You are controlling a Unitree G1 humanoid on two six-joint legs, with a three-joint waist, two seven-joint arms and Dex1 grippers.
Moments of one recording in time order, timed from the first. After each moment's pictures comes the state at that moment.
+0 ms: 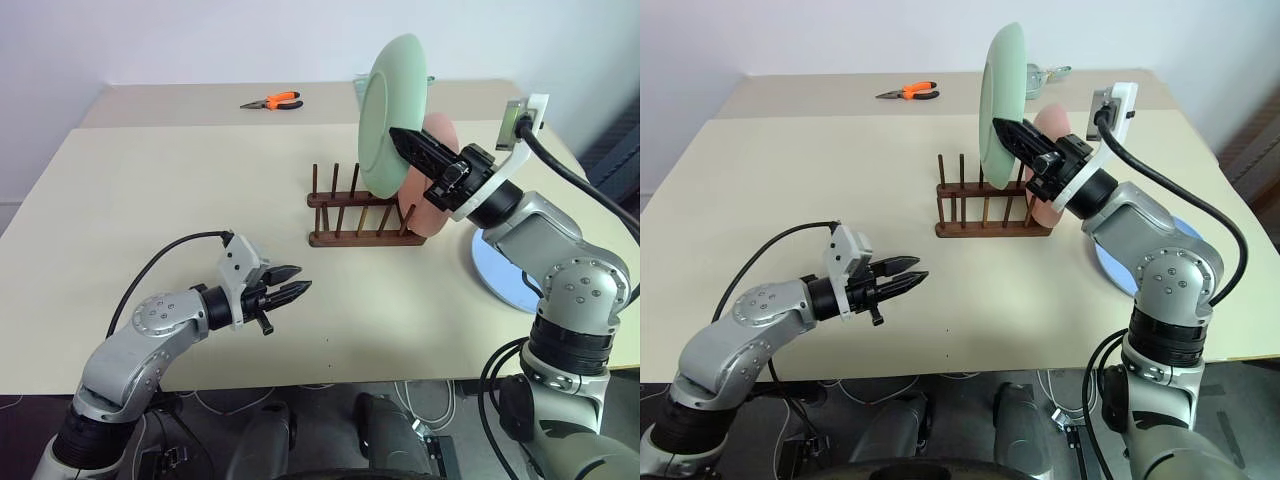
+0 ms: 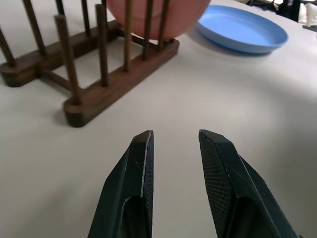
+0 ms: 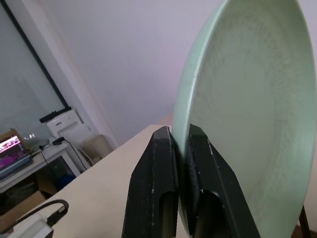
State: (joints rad) left arm -0.13 0.59 -0.08 -0.54 -0.55 0.65 -0.65; right arm -0.59 -0.39 -0.30 -0.35 1.10 0.89 0.26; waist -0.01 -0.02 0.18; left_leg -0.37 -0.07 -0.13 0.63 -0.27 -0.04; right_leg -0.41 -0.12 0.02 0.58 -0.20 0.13
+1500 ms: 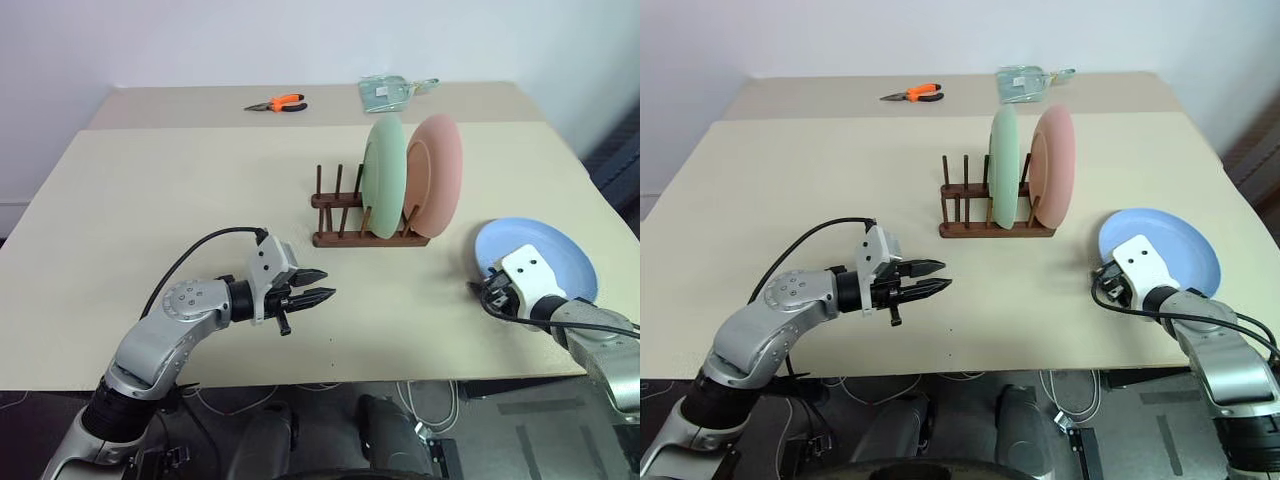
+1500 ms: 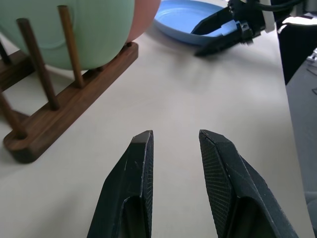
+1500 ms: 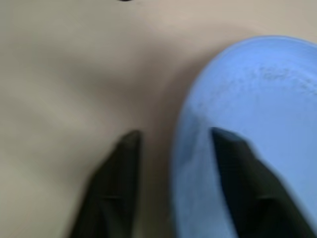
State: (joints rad) left arm -0.25 0.56 -0.20 -0.45 -0.46 0.60 -0.77; right arm 0.02 -0.82 -0.14 -0.23 0.21 0.59 0.45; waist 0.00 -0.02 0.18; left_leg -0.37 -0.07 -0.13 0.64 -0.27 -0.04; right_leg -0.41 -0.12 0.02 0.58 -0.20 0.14
